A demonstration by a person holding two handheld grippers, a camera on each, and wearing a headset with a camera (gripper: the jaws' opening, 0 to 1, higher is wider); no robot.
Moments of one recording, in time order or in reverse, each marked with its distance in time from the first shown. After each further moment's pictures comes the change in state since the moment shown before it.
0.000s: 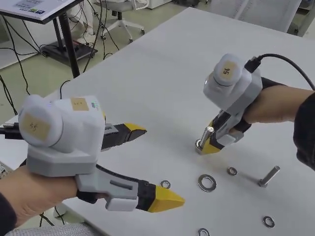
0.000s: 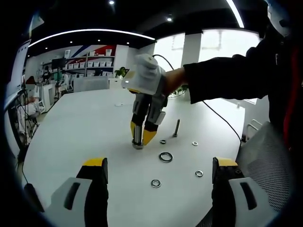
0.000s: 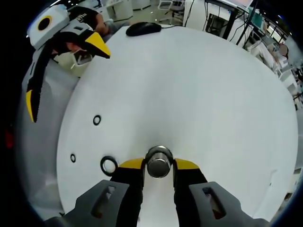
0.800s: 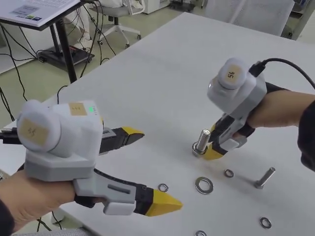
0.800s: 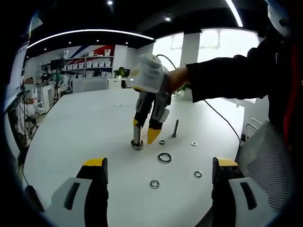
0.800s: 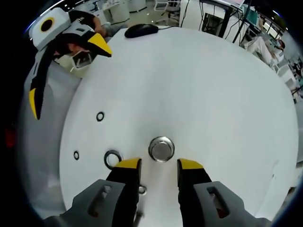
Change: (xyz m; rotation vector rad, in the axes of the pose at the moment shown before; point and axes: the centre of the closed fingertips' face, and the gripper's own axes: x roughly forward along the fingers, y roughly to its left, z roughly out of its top) left arm 0.001 -0.003 0.003 0.011 0.002 -0.006; right arm -0.011 -0.002 -0.011 0.038 -0.016 -0.001
